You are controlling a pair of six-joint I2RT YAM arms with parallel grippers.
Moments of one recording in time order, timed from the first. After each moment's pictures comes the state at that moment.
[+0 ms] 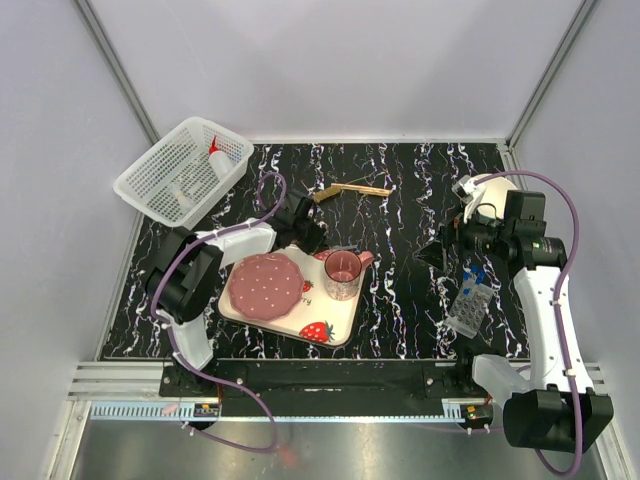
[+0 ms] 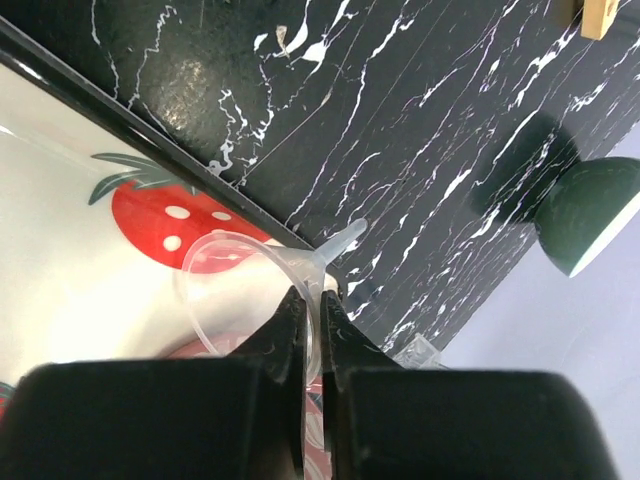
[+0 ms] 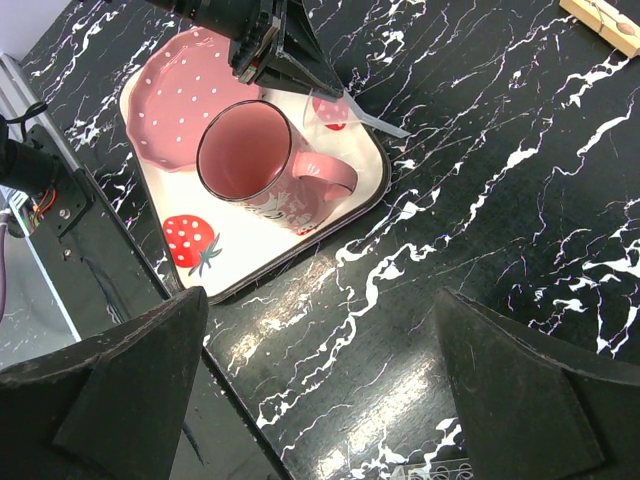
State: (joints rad) left arm -0.59 1.81 1.11 -0.21 0.14 -1.42; right arm -0.09 1.01 1.03 -0.81 -0.93 -0.34
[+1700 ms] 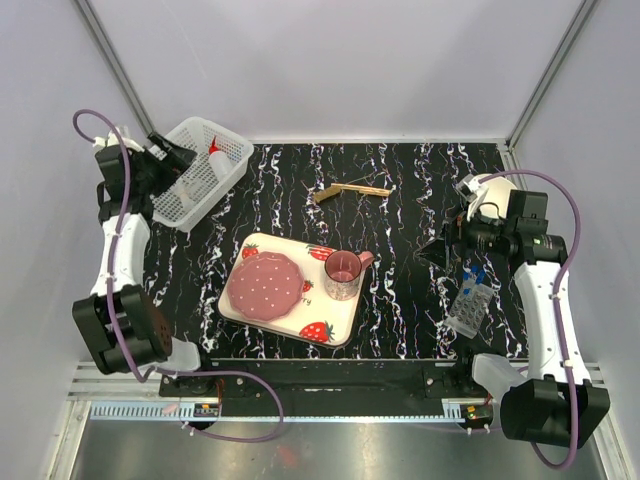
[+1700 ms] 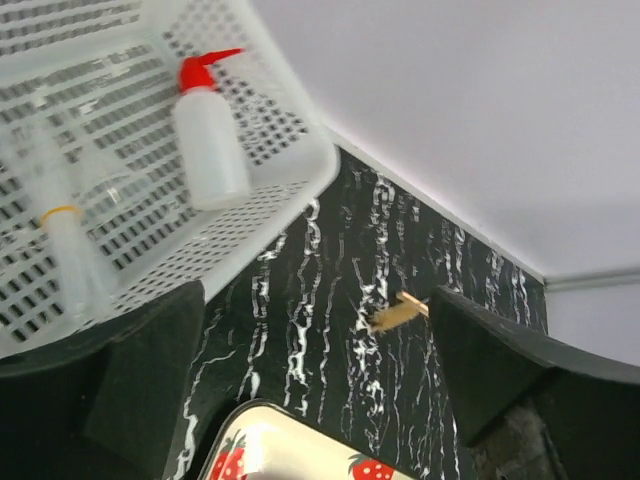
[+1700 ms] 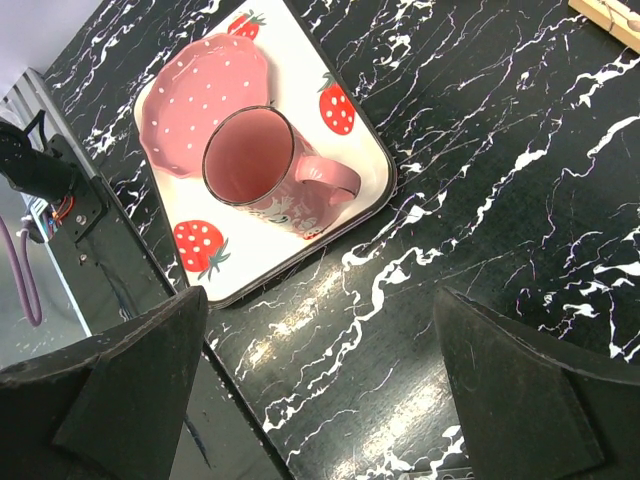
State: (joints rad) left arm 0.32 1.43 1.17 -0.10 0.38 -0.64; right arm -0.14 1.03 1.01 -0.80 -0.99 -0.34
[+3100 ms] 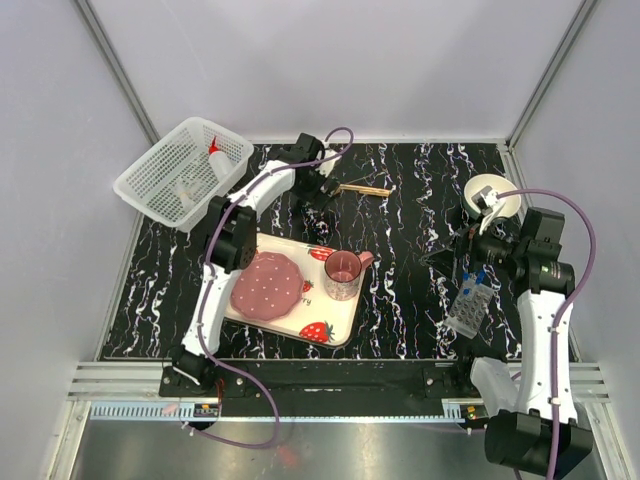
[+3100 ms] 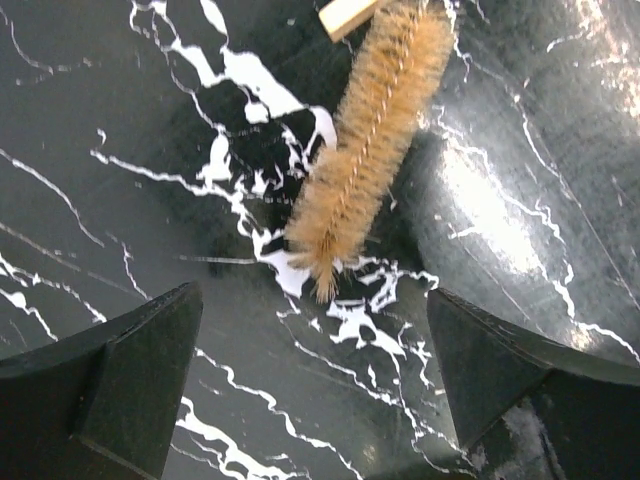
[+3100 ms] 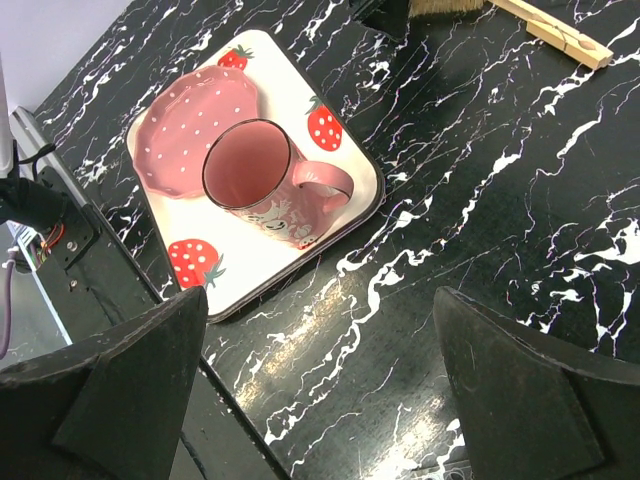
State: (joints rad) left arm -0.43 2.43 2.14 -0.77 0.09 0.22; right arm -0.23 0.87 0.93 -0.78 -1.03 -0.31
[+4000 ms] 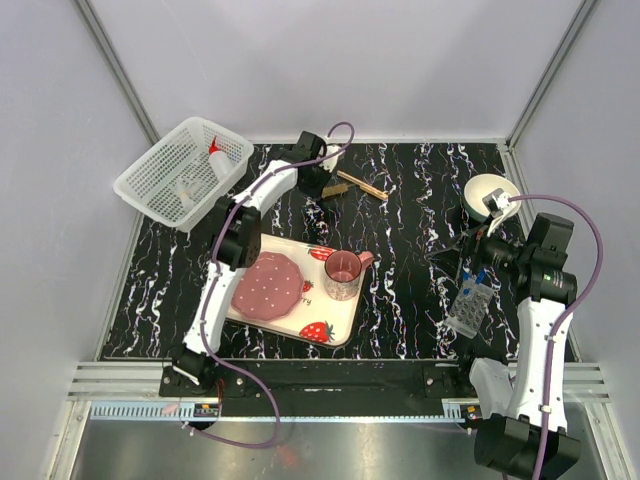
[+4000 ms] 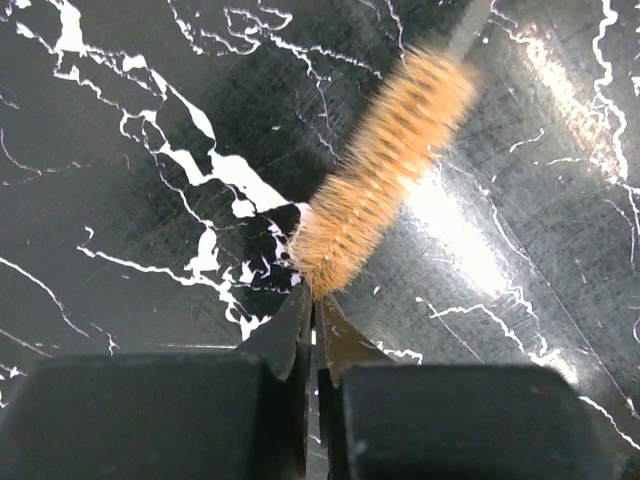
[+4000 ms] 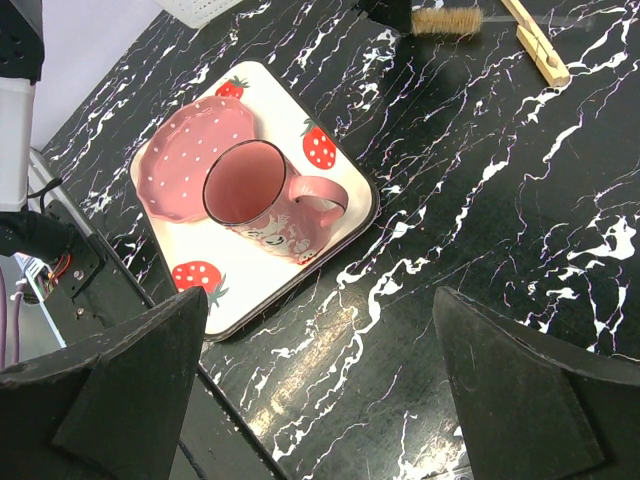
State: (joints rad) left arm -0.43 2.57 2.31 -0.75 0.18 0.20; right arm -0.32 0.81 0.89 -0.73 -1.08 -0.23
